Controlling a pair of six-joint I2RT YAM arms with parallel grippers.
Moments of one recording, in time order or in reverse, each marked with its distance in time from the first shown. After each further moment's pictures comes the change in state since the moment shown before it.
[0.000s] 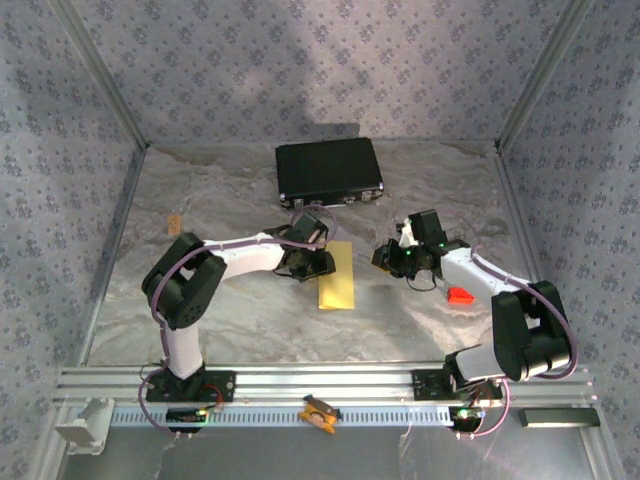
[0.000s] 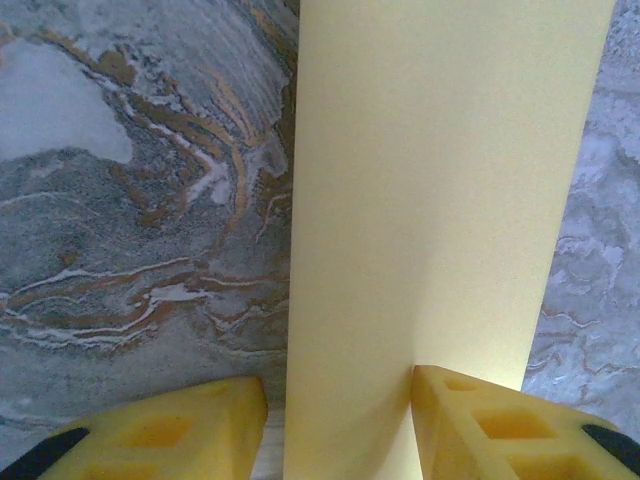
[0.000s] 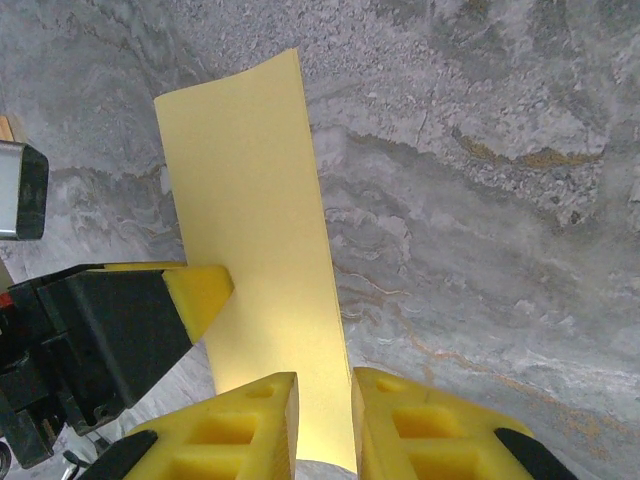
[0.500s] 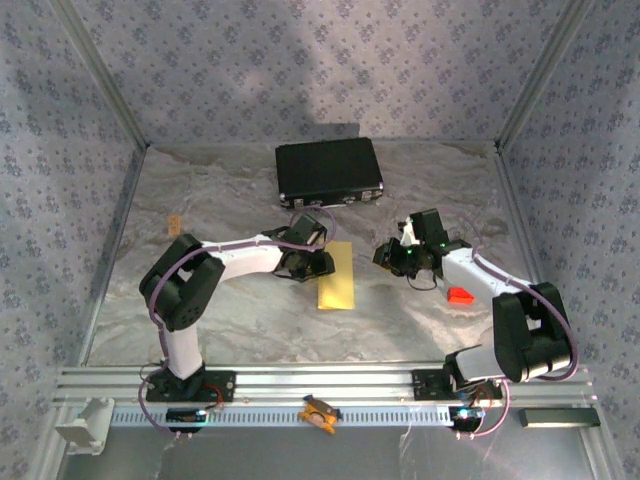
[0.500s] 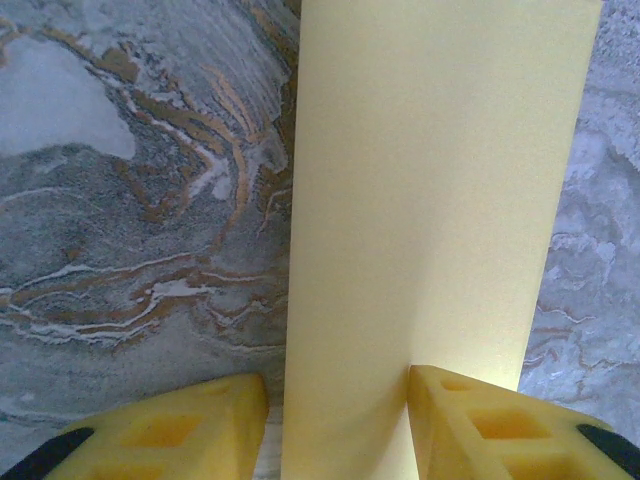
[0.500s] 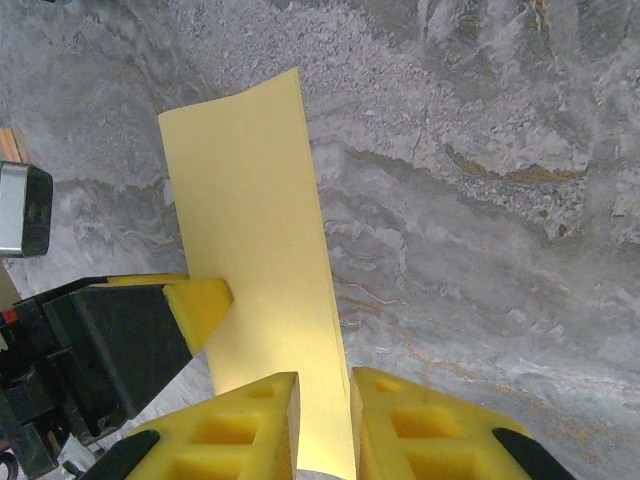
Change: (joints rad) left arm 0.000 -0.017 -0.028 0.031 -0.001 0.000; right arm -0.008 -0.010 0.000 0.006 0.012 0.005
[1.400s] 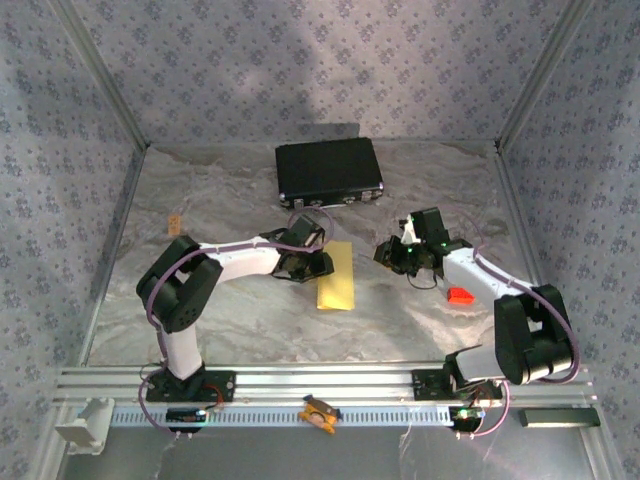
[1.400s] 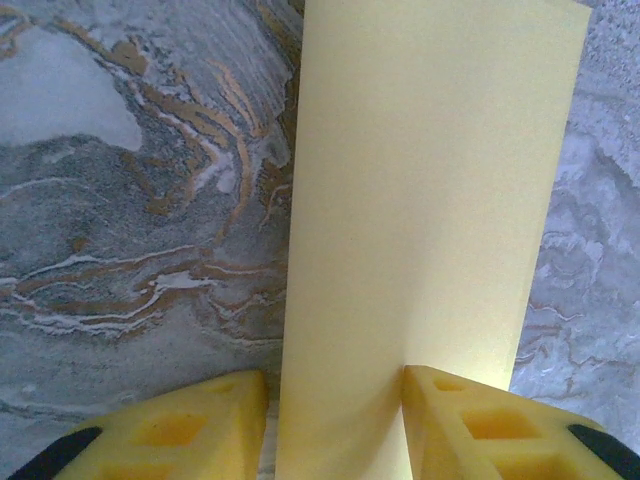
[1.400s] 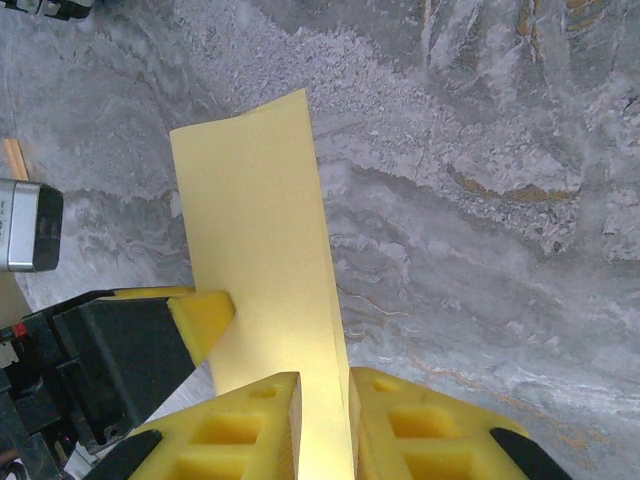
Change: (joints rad) left arm 0.001 -0.023 -0.032 0.038 0.007 -0.023; right arm 0.000 -0.011 0.008 0.002 0.018 0.000
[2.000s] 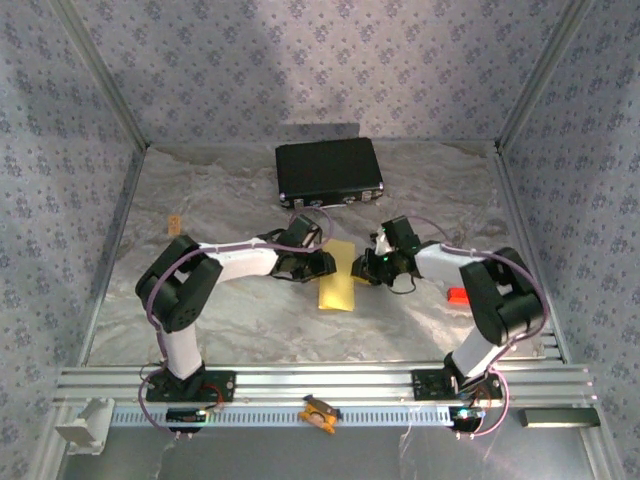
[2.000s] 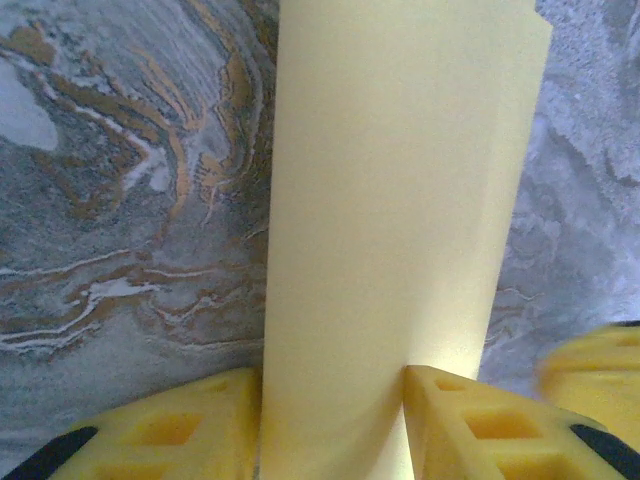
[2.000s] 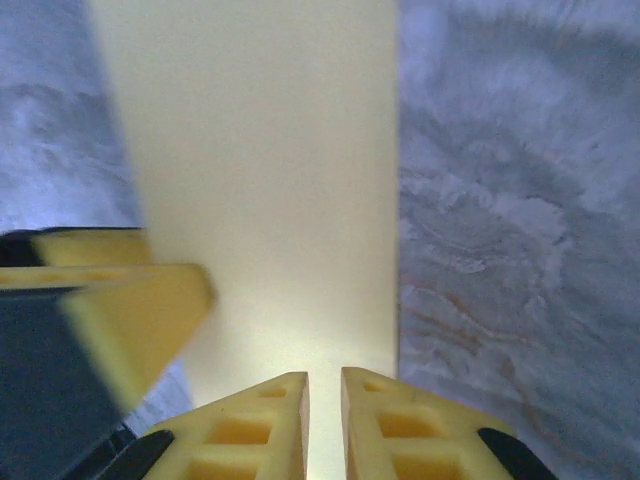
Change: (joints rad) left arm 0.006 0.000 -0.023 0.064 0.071 0.023; right arm 0.125 0.198 0.008 0.141 -0.082 0.030
